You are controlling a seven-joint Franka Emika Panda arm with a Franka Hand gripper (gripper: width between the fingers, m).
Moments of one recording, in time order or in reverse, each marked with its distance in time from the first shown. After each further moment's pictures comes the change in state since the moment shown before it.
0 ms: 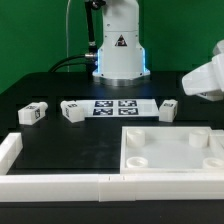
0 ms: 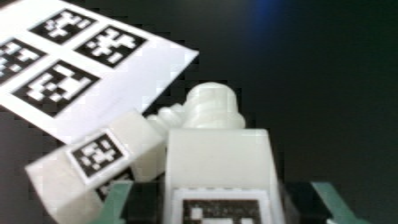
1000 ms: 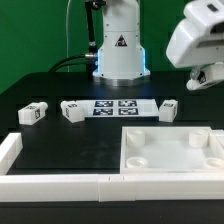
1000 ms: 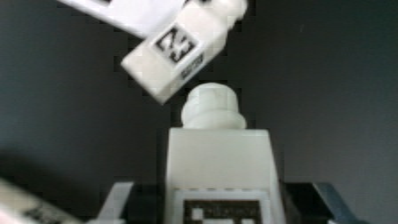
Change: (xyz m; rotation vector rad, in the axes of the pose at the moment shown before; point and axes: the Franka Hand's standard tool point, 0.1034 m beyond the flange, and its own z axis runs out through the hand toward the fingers) arm -0.016 0.052 -0.059 0.009 0.759 0.096
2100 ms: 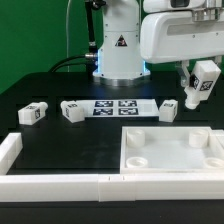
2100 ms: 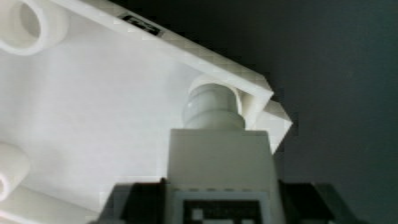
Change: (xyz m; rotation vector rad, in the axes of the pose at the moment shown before) arm 0.044 0.054 -0.010 0.012 0.413 0.012
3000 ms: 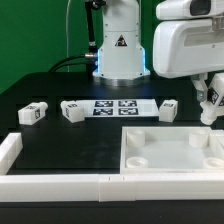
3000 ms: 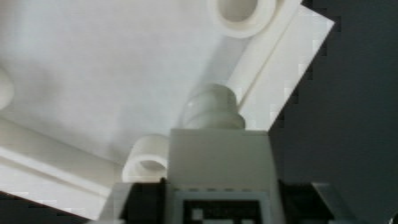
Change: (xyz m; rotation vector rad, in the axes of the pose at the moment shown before) arm 0.059 0.014 0.013 0.017 -0.022 -0.023
